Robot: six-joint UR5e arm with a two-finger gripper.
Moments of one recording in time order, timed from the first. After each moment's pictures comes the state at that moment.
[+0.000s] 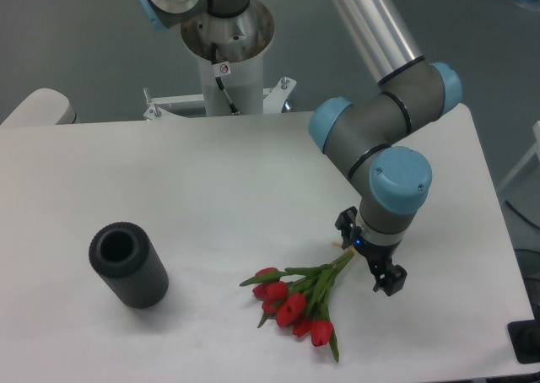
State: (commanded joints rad) arm 2.56 -2.15 -1.40 -1.11 1.54 1.59
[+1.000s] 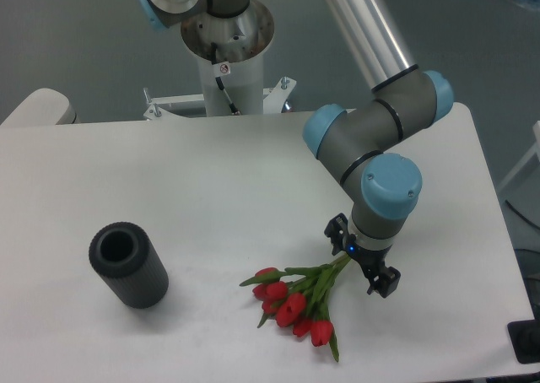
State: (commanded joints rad) arm 2.55 -2.17 -1.48 -1.00 1.52 1.44
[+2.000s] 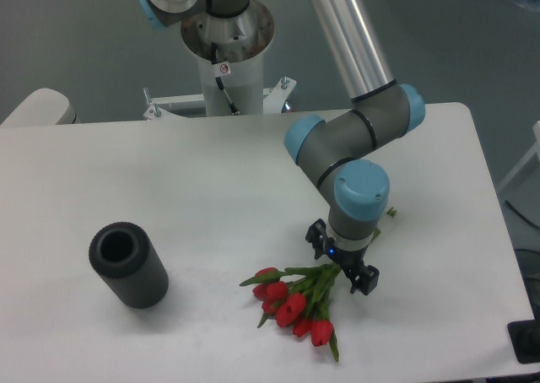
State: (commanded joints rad) arm 2.51 -2.18 -1.59 -0.83 1.52 1.30
